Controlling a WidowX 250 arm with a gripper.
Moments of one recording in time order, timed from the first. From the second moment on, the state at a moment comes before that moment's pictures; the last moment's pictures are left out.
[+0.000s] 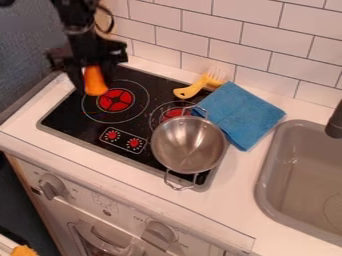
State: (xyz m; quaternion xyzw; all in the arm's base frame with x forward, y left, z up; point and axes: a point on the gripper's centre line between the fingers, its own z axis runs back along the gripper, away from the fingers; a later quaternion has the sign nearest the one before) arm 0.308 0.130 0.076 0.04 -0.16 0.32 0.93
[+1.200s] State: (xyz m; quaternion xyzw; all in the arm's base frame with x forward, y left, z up) arm 0.406 0.177 0.028 0.00 -0.14 0.28 0.95
